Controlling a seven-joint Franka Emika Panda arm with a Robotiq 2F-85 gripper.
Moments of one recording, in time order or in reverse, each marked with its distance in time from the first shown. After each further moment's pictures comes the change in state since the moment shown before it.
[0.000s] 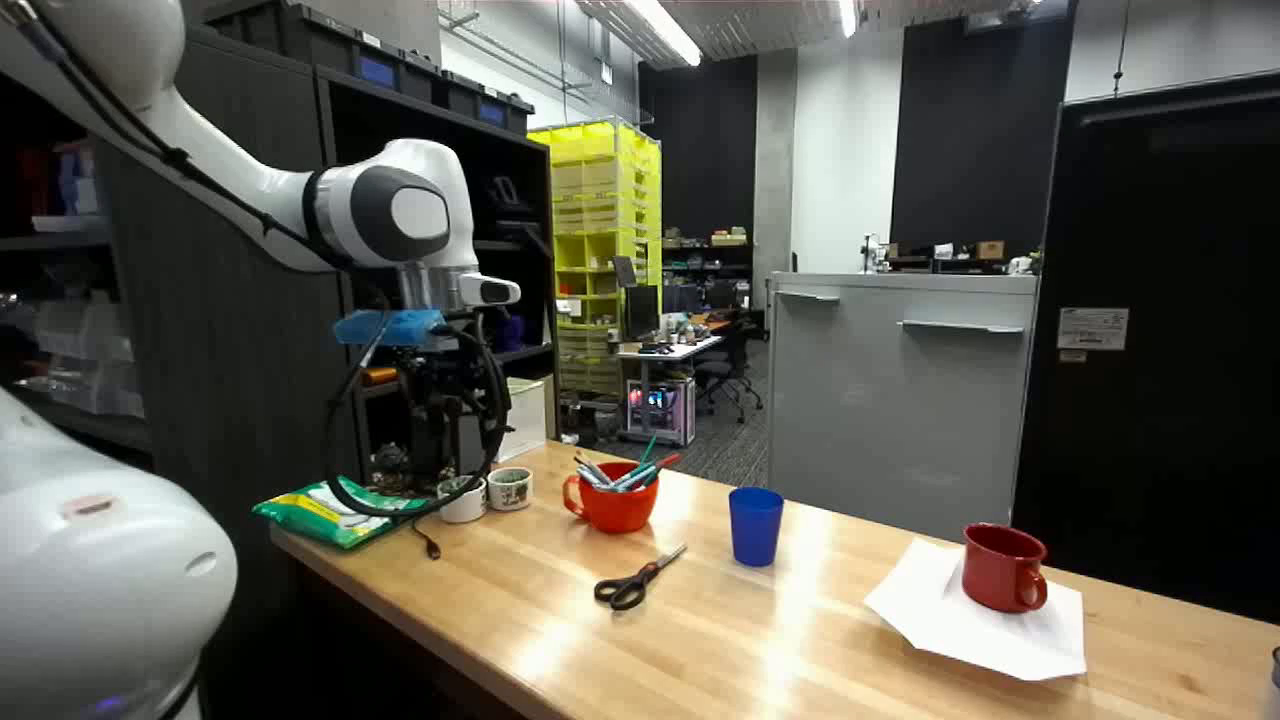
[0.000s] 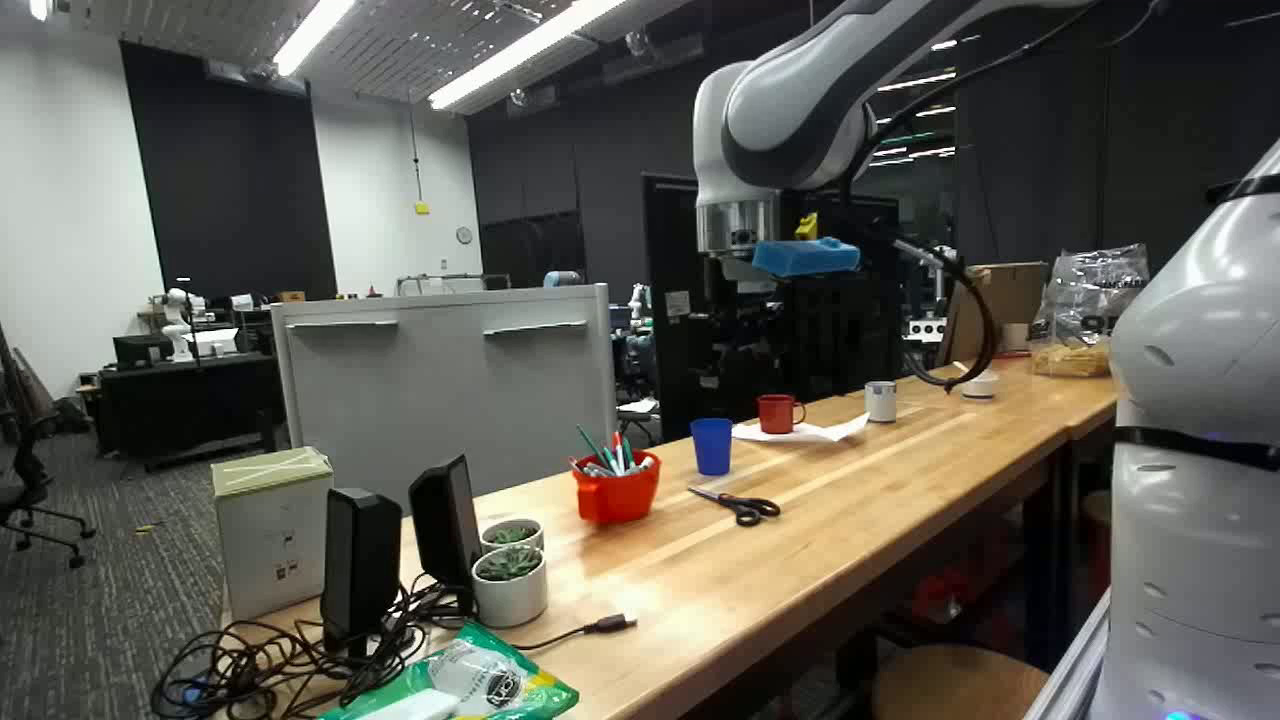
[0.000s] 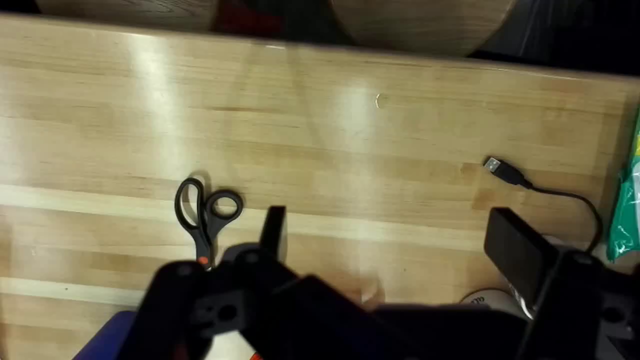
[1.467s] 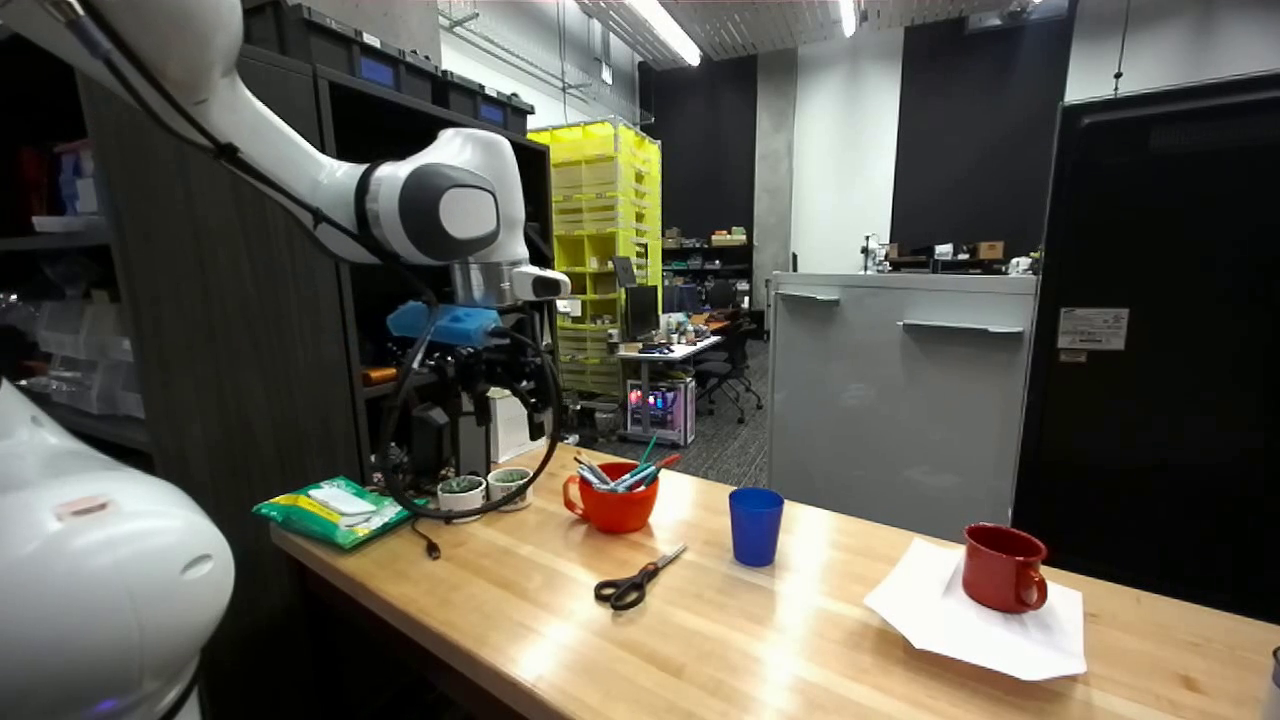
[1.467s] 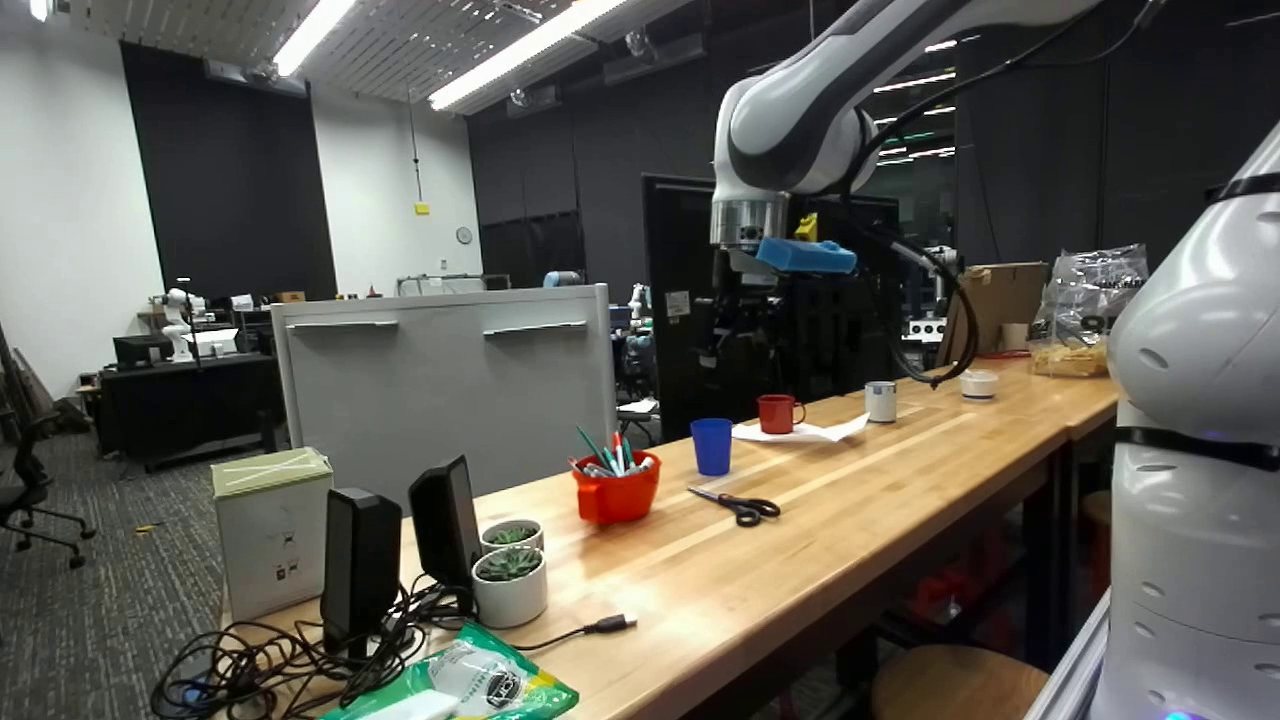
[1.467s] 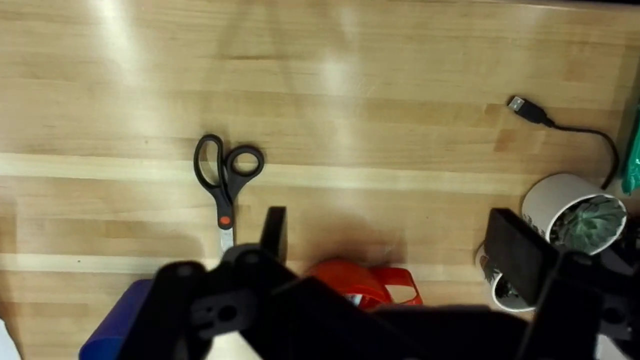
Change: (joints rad) arm -0.015 0.051 -0.137 0.038 0.001 0.084 -0.107
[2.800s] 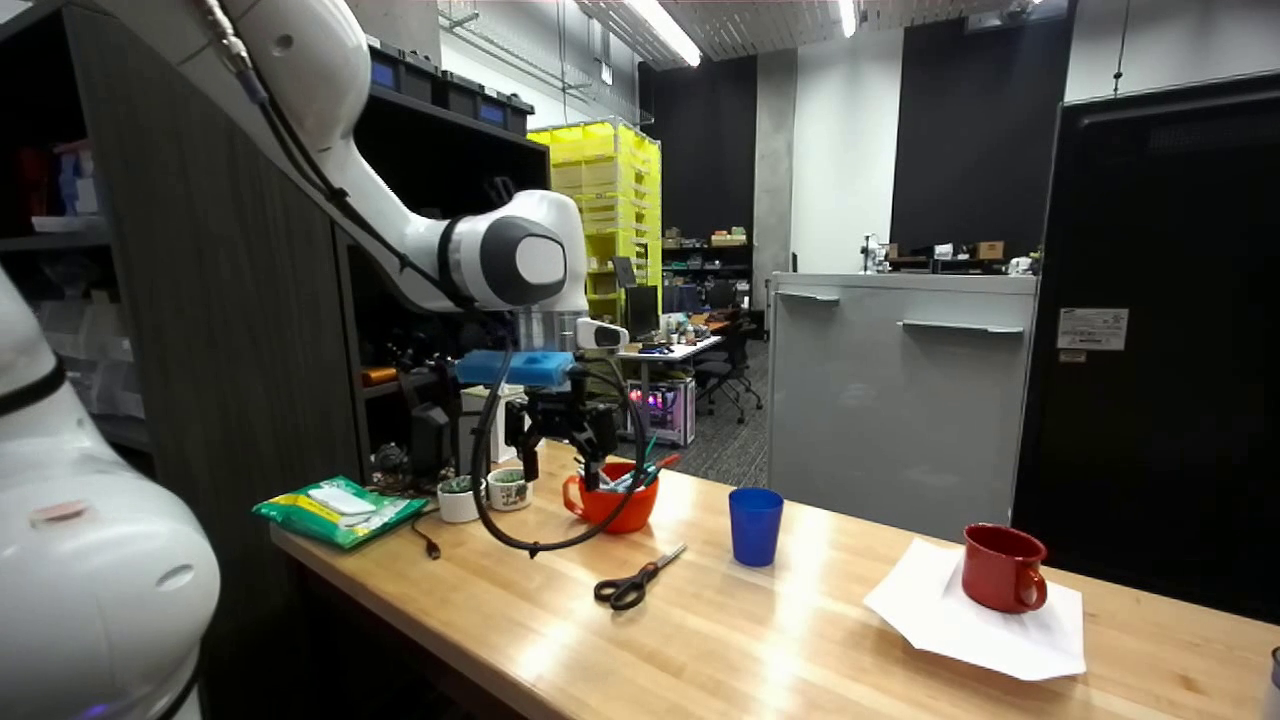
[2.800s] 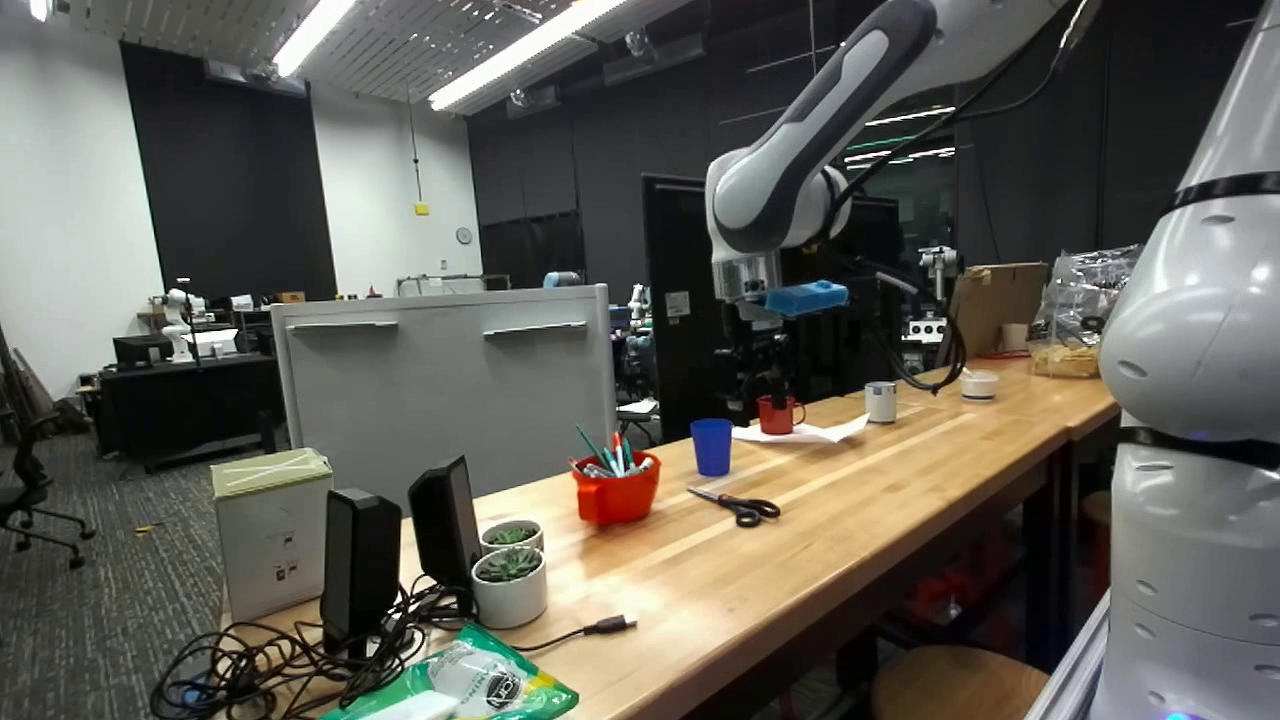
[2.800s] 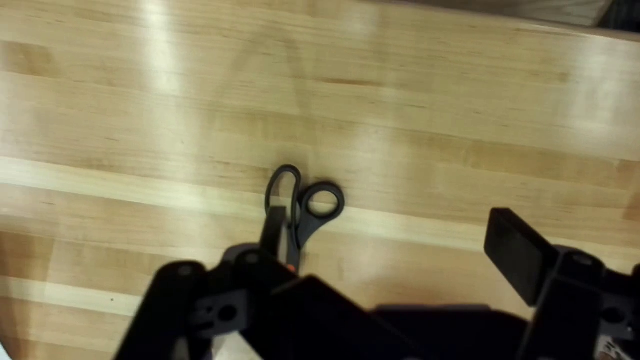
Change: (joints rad) arm -0.079 0.230 -0.043 0.072 -0.134 0.000 -0.105
